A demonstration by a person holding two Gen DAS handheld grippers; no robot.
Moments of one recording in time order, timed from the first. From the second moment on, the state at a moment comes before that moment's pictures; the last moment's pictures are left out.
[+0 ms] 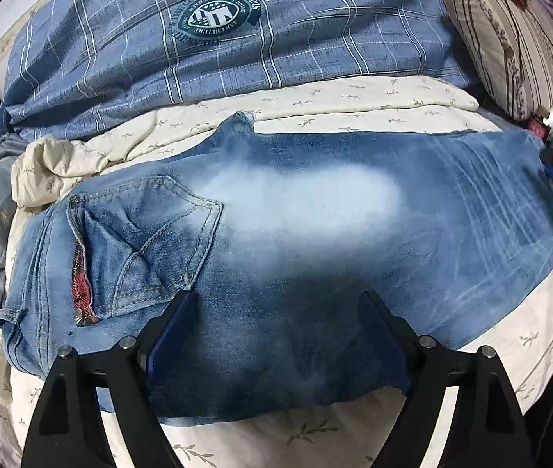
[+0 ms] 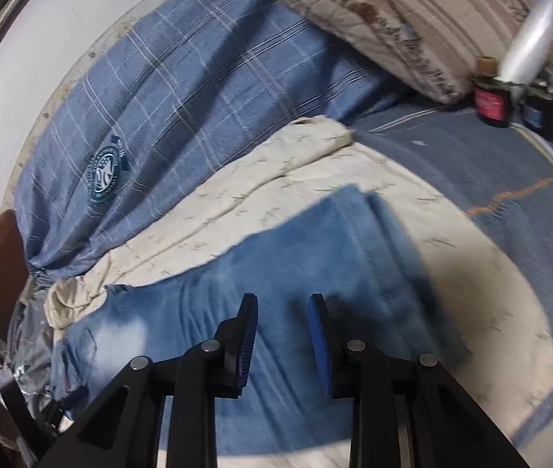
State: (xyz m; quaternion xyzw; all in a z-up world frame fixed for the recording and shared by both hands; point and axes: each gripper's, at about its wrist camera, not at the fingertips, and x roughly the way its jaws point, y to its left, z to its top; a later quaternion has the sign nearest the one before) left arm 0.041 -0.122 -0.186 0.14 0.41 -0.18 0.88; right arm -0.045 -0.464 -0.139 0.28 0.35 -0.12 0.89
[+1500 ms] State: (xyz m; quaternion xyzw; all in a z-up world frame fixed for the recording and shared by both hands) left arm -0.071 -0.157 -0.119 0.15 0.31 -0.22 0.91; right arm -0.107 -0.516 -0.123 0.35 0.27 -0.11 0.89
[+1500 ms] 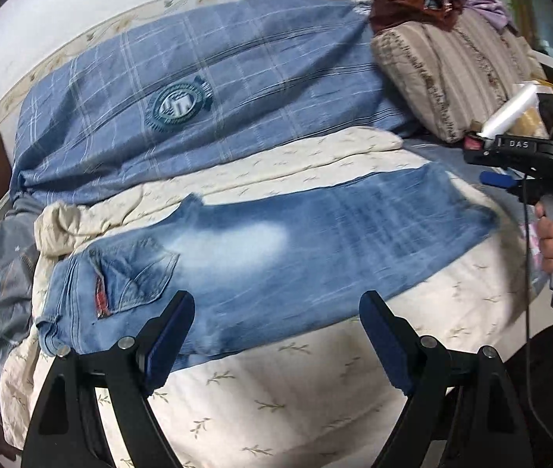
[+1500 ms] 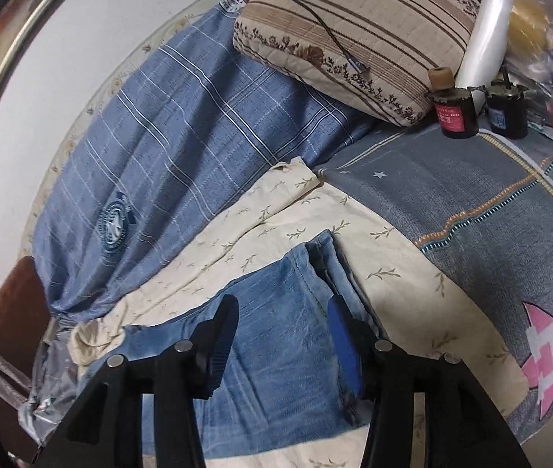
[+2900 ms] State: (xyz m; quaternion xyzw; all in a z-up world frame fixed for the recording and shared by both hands) left arm -0.086 -0.171 -0.110 0.11 0.34 -0.28 0.89; right arm -0.163 -0.559 -0.137 0.44 0.26 -0.11 0.85
